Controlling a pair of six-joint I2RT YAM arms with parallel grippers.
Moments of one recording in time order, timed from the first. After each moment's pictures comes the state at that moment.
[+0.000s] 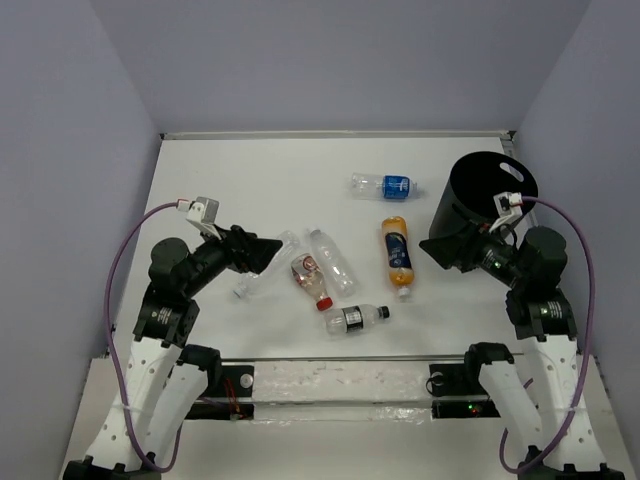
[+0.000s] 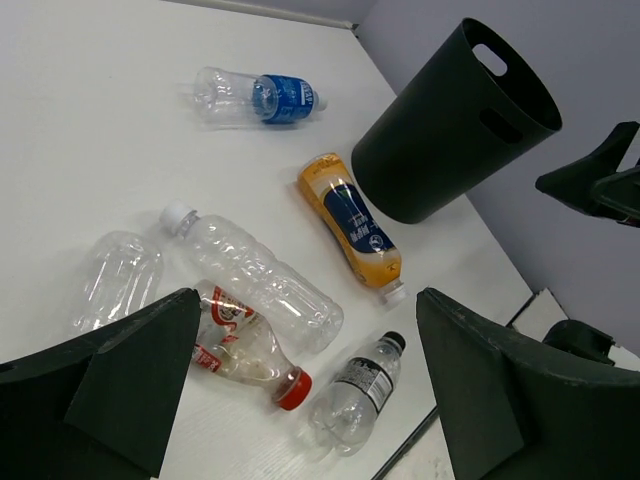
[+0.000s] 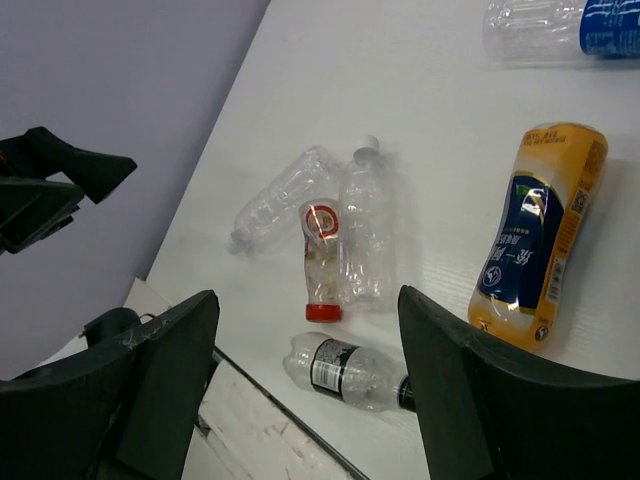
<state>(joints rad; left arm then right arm) -0.22 0.57 0.61 -0.16 0.49 -0.52 0.00 0.58 0.75 -0.38 -0.71 0.55</state>
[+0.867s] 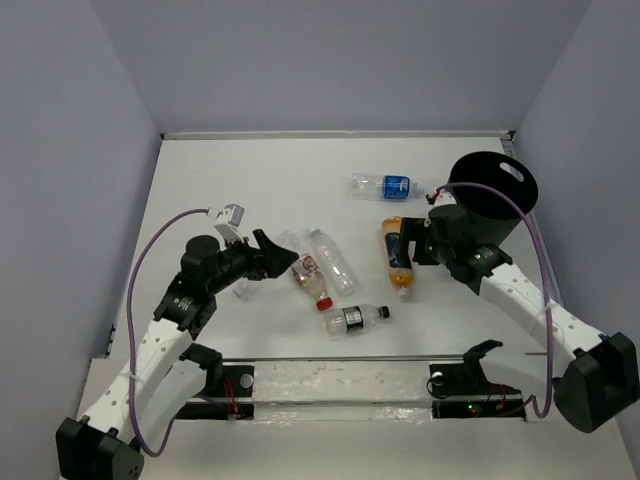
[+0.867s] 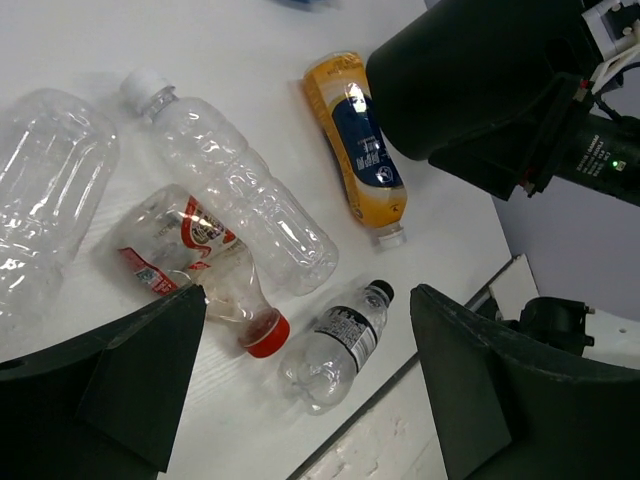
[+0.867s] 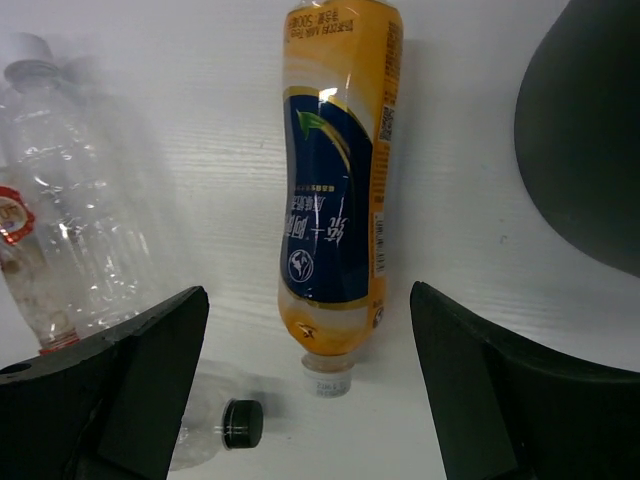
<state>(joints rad) -0.33 0.68 0.51 -0.13 0.41 -0.65 0.46 1.06 0.77 -0.41 0.11 0.42</state>
